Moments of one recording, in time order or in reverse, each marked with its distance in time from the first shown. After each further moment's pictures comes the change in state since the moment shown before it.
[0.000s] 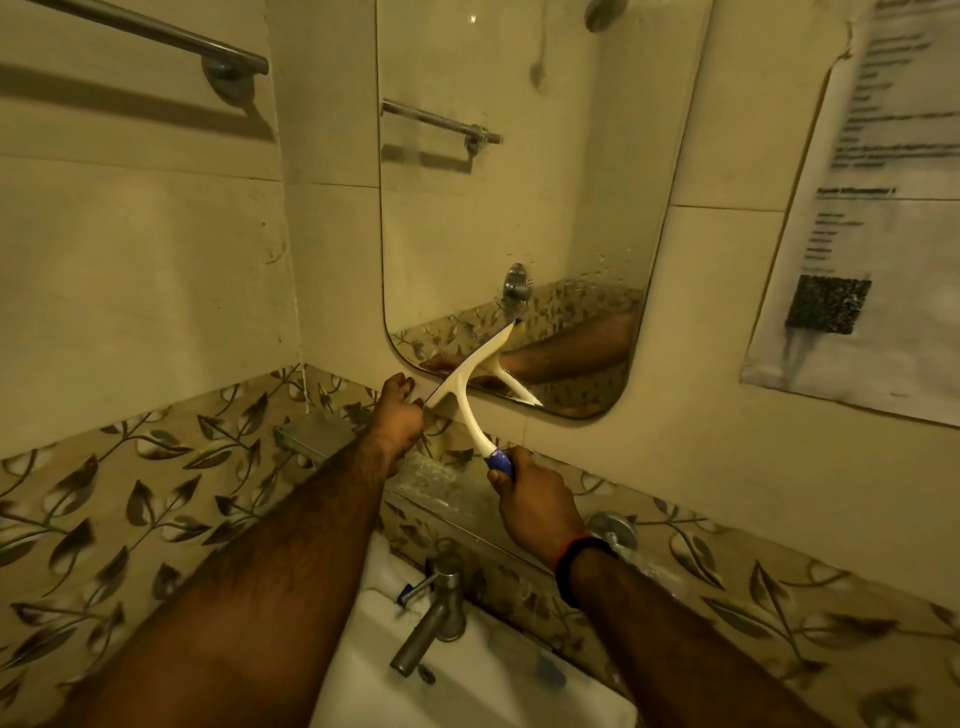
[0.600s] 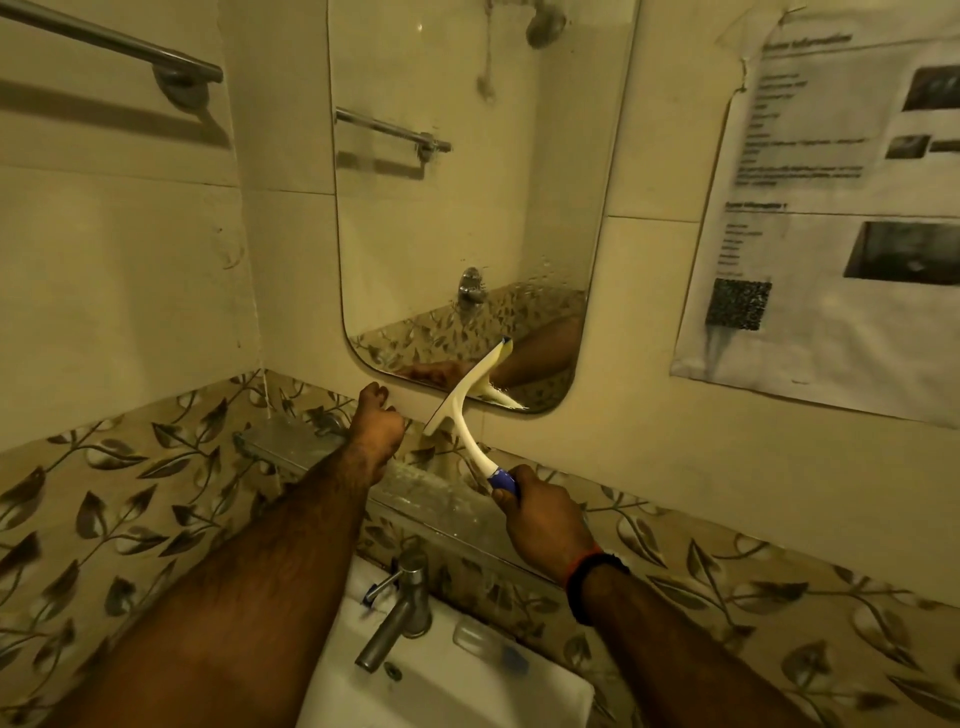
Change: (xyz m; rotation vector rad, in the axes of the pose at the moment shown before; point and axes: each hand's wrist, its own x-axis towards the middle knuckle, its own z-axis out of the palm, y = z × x) left_hand -0.019 -0.004 0.023 -0.004 0.018 0.010; right_hand -0.035 0.032 -0.035 -0.107 0.002 0.048
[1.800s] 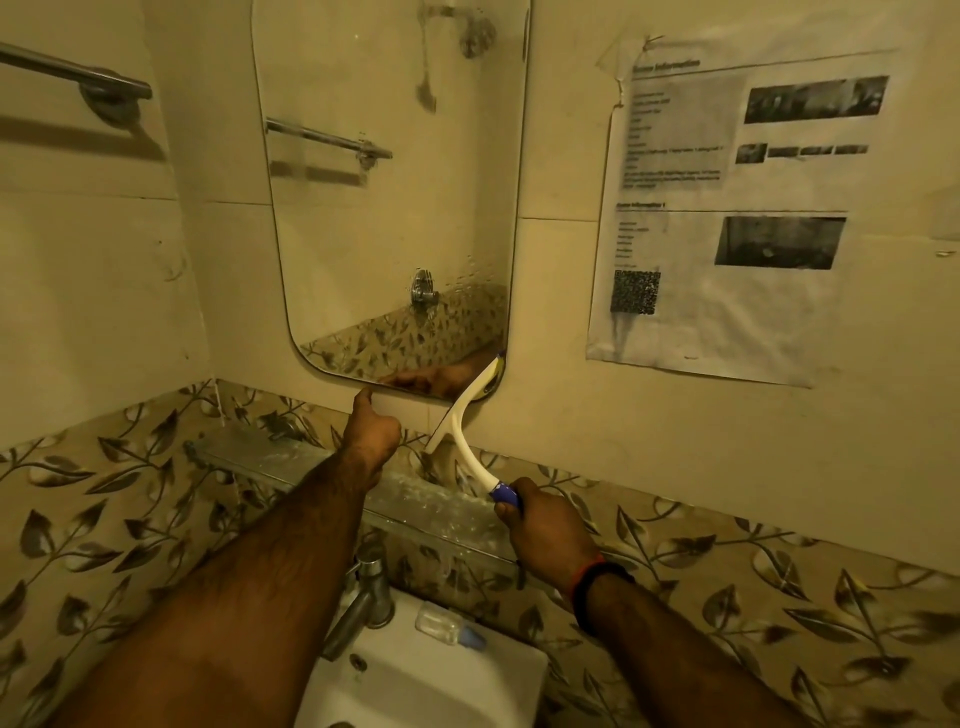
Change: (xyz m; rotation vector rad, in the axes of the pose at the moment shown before) left_hand -0.063 0.016 0.049 0.134 0.021 0.021; right_hand -0.052 0.039 -0.043 -0.036 -0.010 0.093
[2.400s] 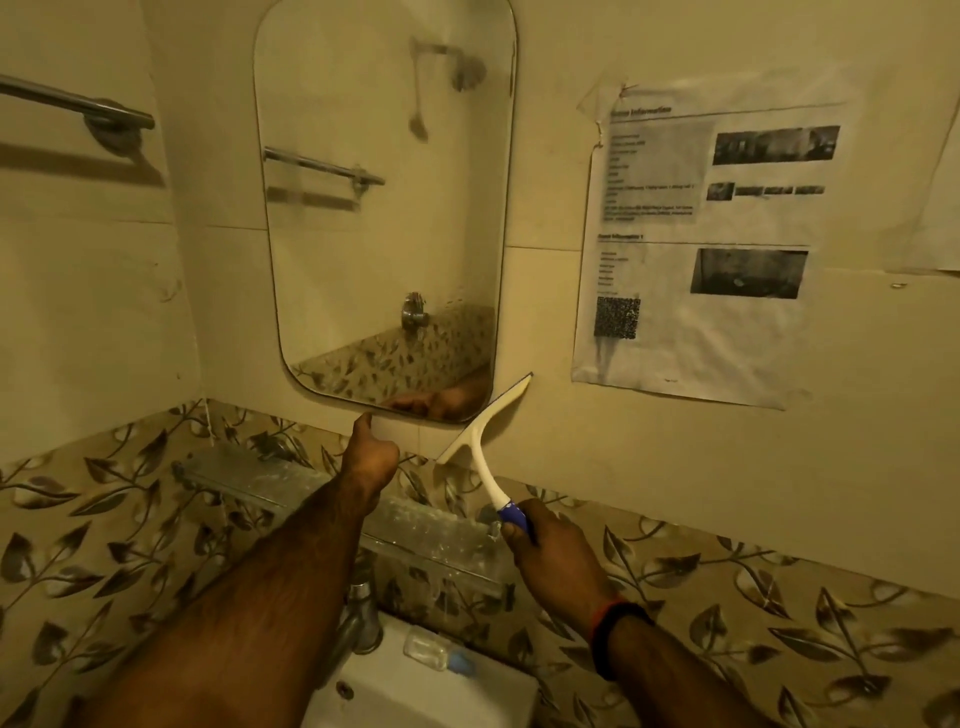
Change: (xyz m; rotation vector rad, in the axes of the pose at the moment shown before) left_hand -0.006 -0.002 0.007 -0.012 -0.062 -0.006; right_hand -0.030 0.005 -0.020 0.147 0.060 -0.066
